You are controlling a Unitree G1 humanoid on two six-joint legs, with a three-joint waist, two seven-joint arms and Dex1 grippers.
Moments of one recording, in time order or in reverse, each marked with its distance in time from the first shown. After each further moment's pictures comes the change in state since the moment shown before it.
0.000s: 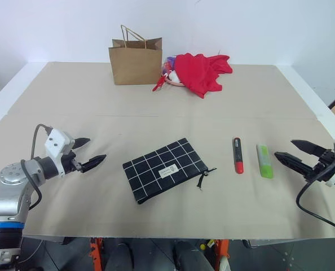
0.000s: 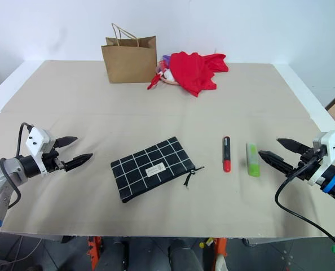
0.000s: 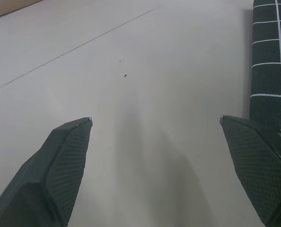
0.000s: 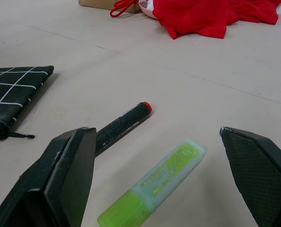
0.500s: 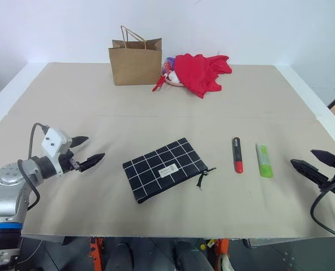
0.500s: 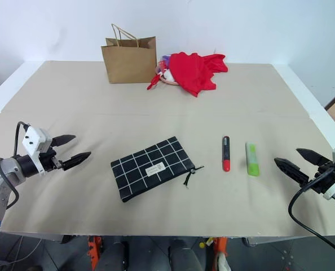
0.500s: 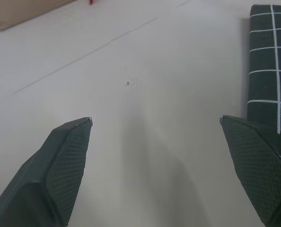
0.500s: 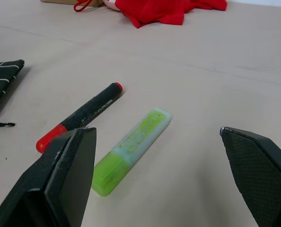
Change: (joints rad) left arm 0.000 -0.001 0.020 -0.001 -0.010 -0.029 -0.009; right arm 0.191 0.017 -0.156 -0.139 0.039 0.072 -0.109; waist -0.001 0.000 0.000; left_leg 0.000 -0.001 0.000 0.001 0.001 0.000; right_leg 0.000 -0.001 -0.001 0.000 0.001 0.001
